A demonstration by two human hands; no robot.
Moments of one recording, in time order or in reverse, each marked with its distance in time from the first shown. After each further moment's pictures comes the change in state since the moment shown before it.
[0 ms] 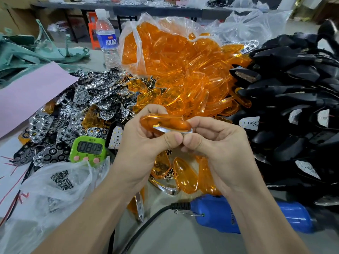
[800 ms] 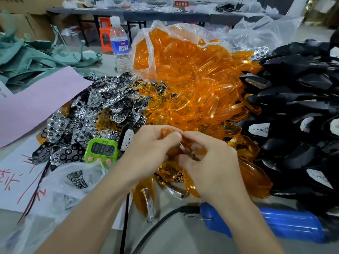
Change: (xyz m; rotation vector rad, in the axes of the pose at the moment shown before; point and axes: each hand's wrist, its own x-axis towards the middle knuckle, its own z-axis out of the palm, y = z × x) left_hand 0.005 0.009 -0.018 0.528 0.009 -0.317; right_hand -0.005 0.026 0.019 -0.870 0.089 -0.055
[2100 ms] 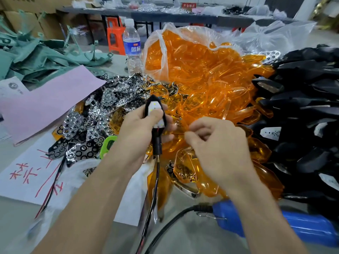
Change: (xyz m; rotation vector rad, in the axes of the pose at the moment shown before) left_hand 0.008 0.004 -0.035 -0.494 0.228 -0.041; right_hand 0.027 -0.025 0.002 -0.243 0.001 -0.036
